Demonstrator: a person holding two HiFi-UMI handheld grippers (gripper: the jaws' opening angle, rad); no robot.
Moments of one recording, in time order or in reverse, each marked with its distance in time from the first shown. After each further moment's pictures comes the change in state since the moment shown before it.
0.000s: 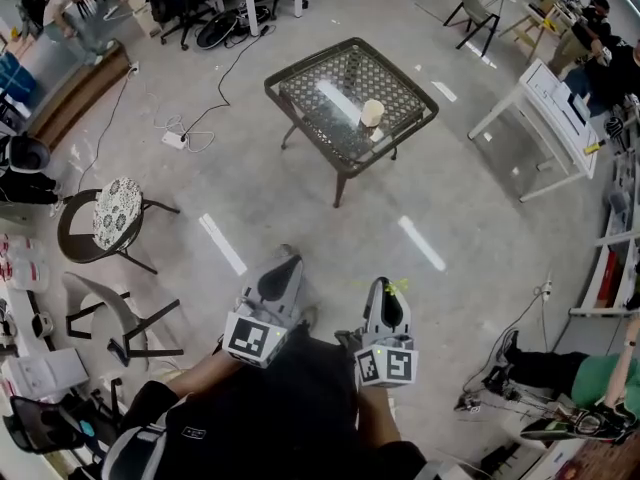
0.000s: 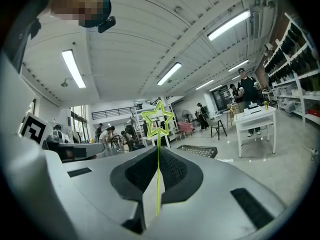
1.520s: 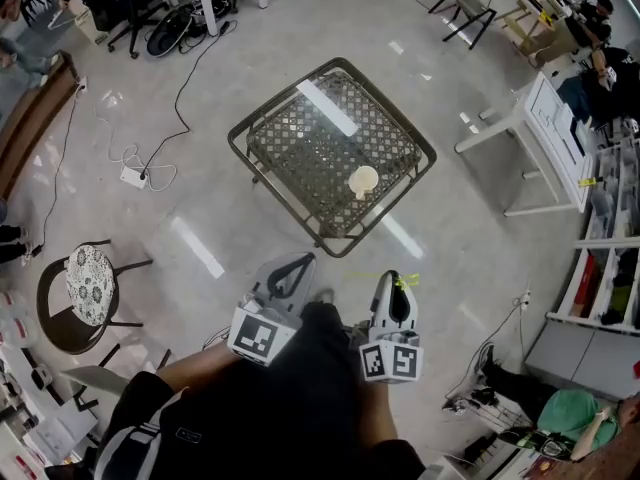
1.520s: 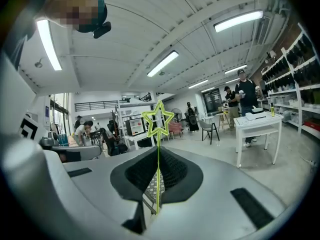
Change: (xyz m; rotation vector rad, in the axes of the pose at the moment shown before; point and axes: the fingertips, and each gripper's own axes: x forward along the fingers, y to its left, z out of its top) left arm 0.342 0.243 0.050 -0.044 0.007 -0.198; right arm 0.408 -0.059 0.055 -0.053 0.038 -0.167
